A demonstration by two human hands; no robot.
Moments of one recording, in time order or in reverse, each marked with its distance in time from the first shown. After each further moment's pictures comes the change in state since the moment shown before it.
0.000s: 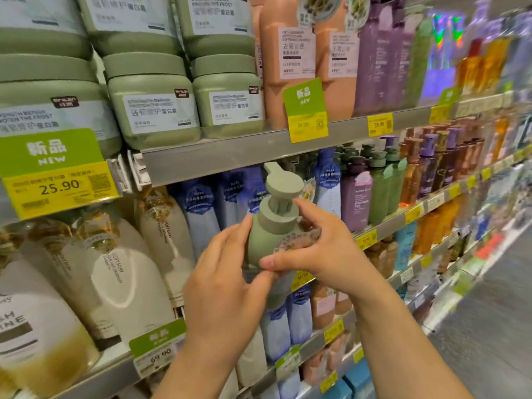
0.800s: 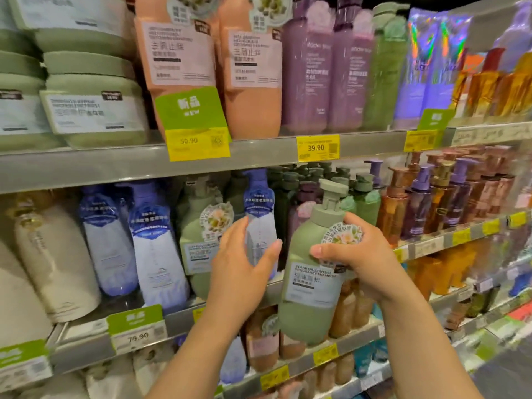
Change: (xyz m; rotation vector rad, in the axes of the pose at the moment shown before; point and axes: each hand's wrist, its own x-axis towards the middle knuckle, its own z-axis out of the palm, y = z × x) left_hand 0.066 0.081 0.220 -0.228 -0.041 -0.344; right_hand 0.032 0.096 -0.253 0.228 0.006 0.165
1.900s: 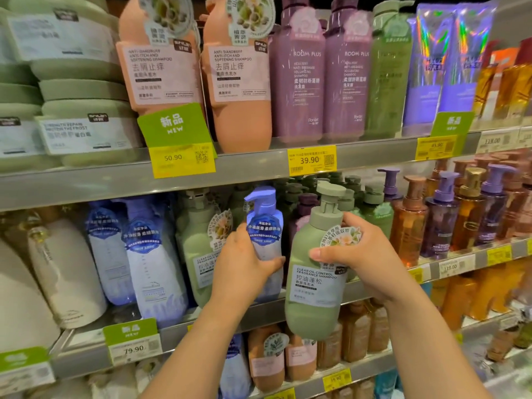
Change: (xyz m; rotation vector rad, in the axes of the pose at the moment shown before) left_hand 0.048 -0.007 0.033 0.358 0.065 -0.014; right_hand 0.040 0.007 -0.032 -0.080 -0.100 -0.062
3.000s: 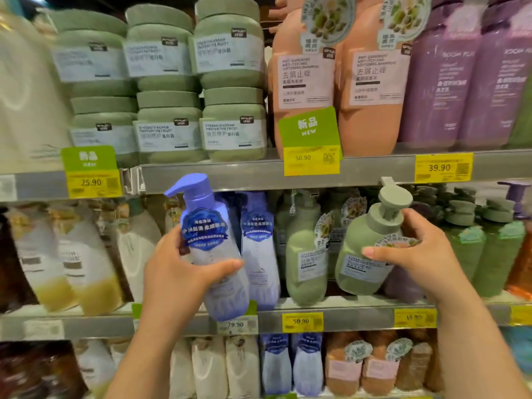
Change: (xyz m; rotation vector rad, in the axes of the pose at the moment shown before) left_hand -0.061 -0.095 -0.210 -0.206 0.391 -0.207; right_hand 0.033 -0.002 0.086 -0.017 0.014 -0.148
